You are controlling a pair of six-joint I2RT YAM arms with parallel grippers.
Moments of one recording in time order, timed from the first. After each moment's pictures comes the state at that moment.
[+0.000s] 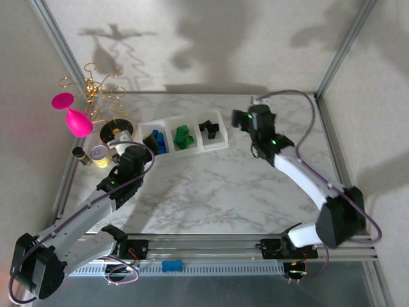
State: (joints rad) left arm -0.44 0.97 0.57 -0.03 -0.70 -0.66; right arm 0.48 1.34 1.03 -0.11 0.46 0.30
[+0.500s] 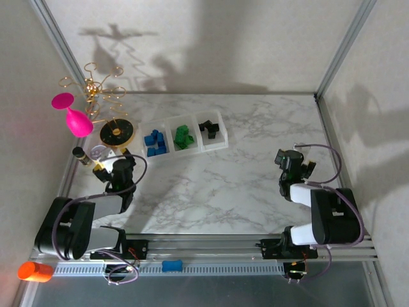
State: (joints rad) left arm -0.11 1.34 0.18 0.85 -0.68 -0.32; right arm 0.06 1.43 0.35 0.65 0.44 0.18
